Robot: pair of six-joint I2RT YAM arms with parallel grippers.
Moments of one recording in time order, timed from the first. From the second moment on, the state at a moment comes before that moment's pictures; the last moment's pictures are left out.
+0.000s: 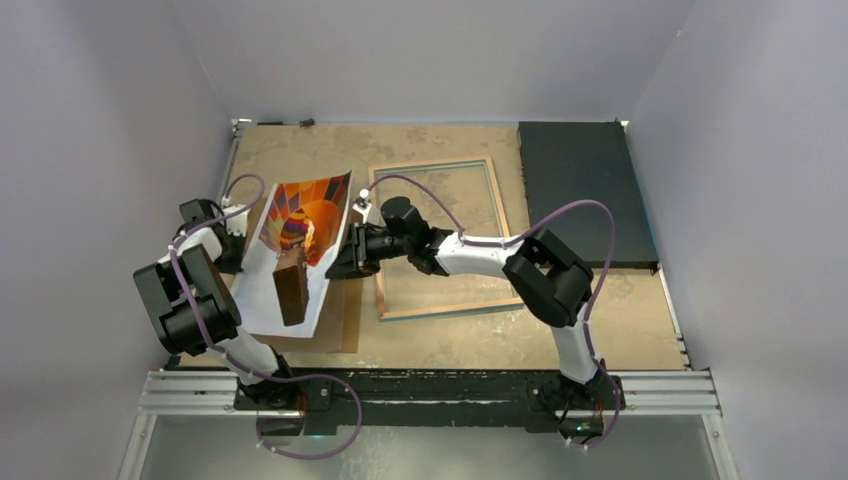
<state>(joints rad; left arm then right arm) 0.49 1.62 0.88 -0.40 0.08 0.56 0.93 2.03 1.32 0.36 -0.66 1.12</state>
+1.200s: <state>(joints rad) 0.45 1.62 0.94 -0.55 0.09 0.53 0.53 1.71 1.55 -0.50 -0.50 0.59</state>
